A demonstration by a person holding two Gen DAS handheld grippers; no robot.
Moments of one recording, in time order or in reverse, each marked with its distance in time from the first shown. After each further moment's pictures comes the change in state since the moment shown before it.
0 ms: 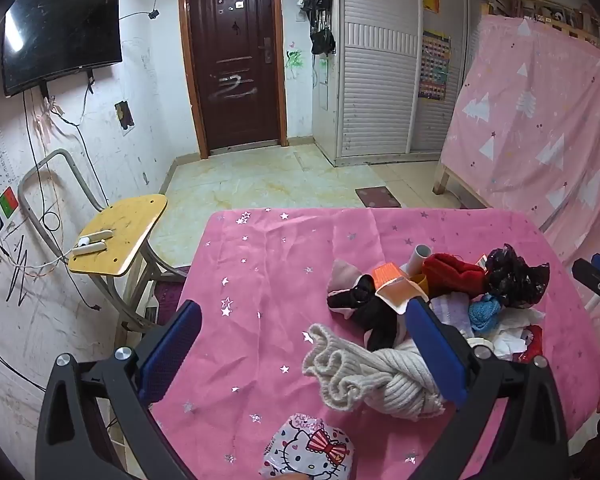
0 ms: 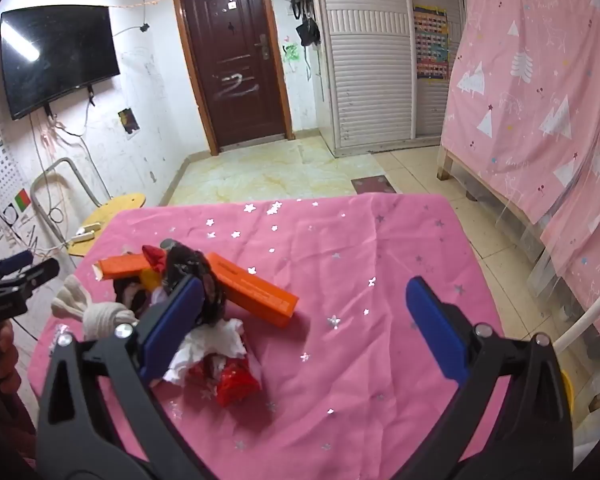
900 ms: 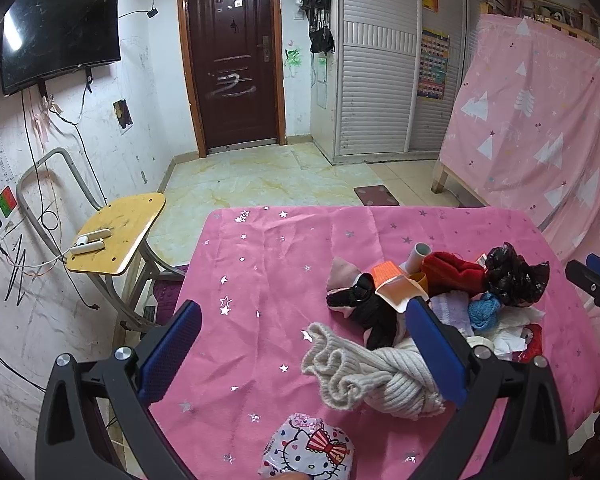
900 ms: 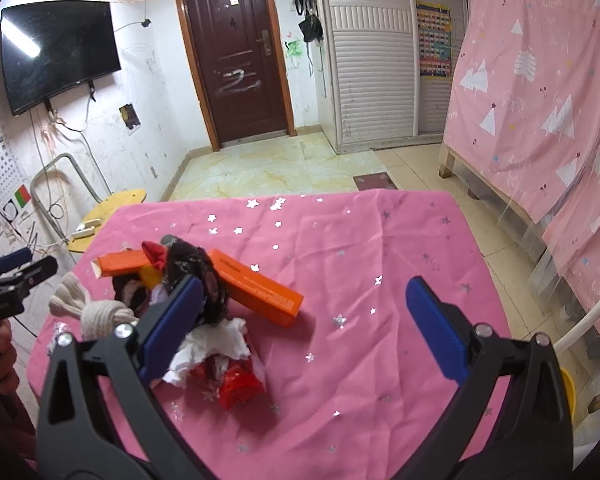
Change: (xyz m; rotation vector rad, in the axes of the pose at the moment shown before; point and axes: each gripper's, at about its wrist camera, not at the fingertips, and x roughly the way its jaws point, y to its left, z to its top) left arm 0.001 0.000 -0.002 -0.002 0.006 -0.010; right arm 0.005 0.005 -0.004 -0.010 0.009 0.001
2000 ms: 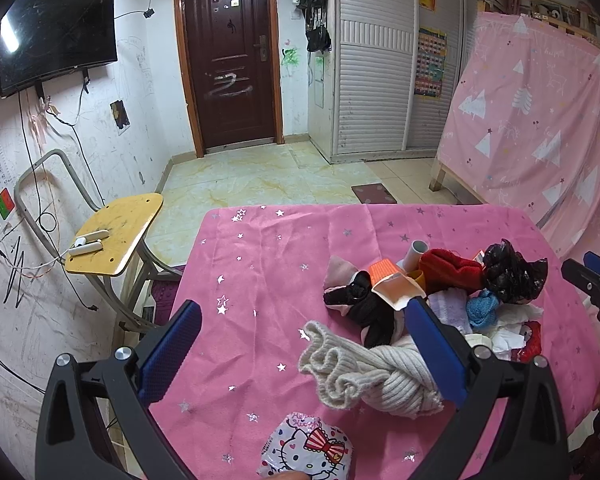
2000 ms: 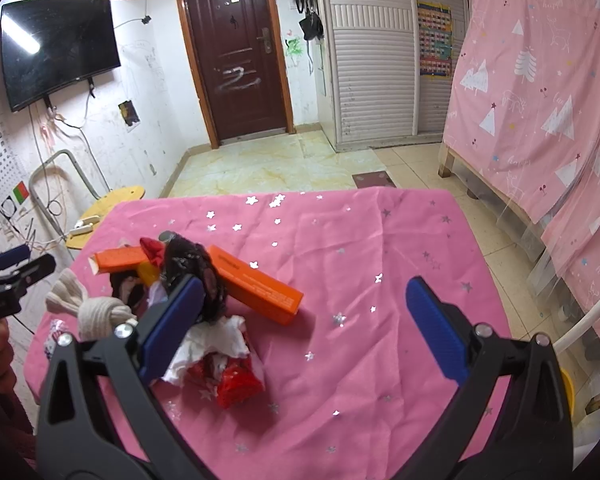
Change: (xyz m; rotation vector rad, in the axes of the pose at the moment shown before) left arm 0.000 -0.002 0.000 0.006 0.003 -0.004; right arm 0.007 0.000 0.000 -0.002 0.008 -0.006
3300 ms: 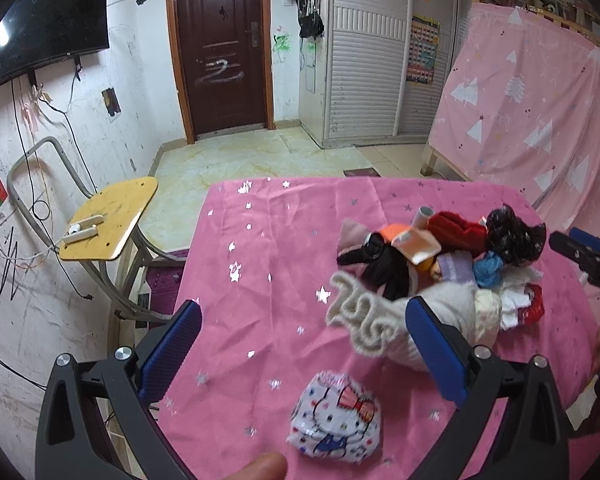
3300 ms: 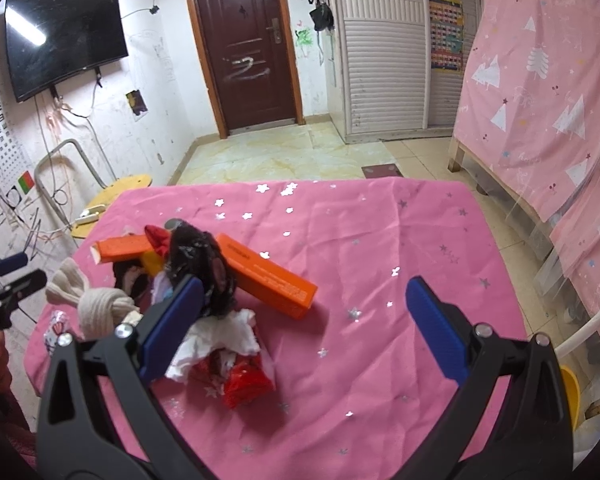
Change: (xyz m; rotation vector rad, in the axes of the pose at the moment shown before) left arm -0.003 0.025 -0.030 0.014 0.062 -0.051; right arm 0.009 0.007 -0.012 -0.022 0.029 0.038
